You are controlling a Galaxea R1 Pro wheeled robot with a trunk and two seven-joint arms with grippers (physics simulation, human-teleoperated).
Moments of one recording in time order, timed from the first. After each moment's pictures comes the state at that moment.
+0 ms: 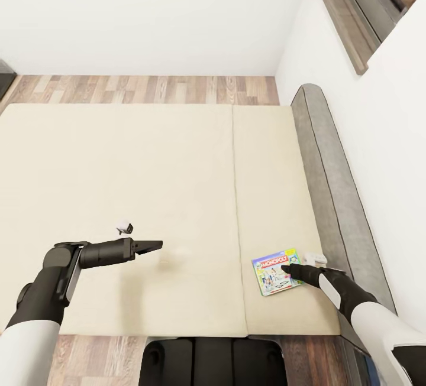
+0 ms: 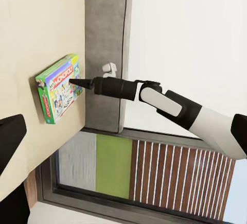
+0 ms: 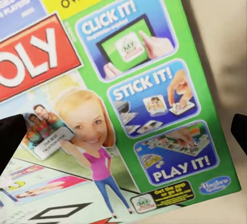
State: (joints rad) left arm -0.64 0.16 0.24 -1.14 -0.08 1.01 -1.56; right arm -0.82 -0.21 0.11 -0.34 -0.31 0.29 0.22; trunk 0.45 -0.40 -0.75
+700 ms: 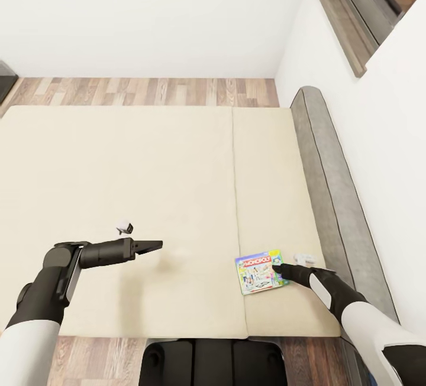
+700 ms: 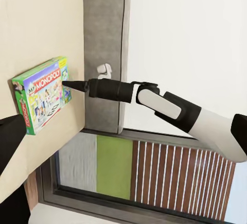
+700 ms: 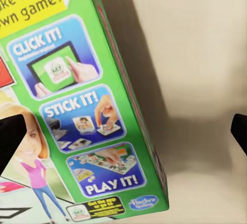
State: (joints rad) left arm -0.64 0.16 0.24 -1.14 -0.08 1.01 -1.56; right arm -0.82 -0.16 0.11 -0.34 -0.32 0.29 0.22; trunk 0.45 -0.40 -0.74
